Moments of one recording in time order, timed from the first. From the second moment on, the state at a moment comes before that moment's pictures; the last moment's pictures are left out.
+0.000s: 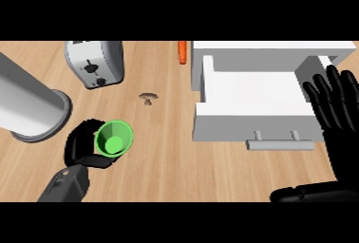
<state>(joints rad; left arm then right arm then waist) -0.40 0.16 0.29 -0.47 0.13 -0.31 -0.98 -0.08 -0.08 -0.04 -2.11 -0.15 0.12 0.18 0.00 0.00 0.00</state>
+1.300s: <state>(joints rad) -0.46 0.01 0.03 -1.42 0.27 -0.03 -0.30 -0.08 -0.09 -0.08 -2.06 -0.16 0.15 0.15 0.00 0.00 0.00</state>
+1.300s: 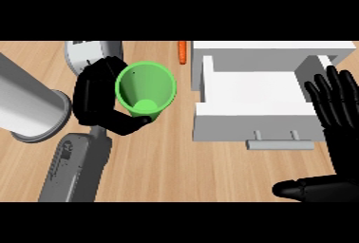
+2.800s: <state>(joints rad) -1.14 0.00 -0.13 -0.81 0.31 0.34 -0.23 -0.11 -0.10 -0.09 -2.05 -0.17 0.15 0.16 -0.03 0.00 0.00</state>
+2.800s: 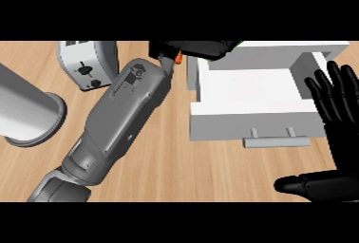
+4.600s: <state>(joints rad) -1.31 0.00 -0.57 -0.45 0.69 0.46 -0.39 -0.13 -0.10 -0.09 -2.02 -0.27 0.21 0.14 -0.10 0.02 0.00</state>
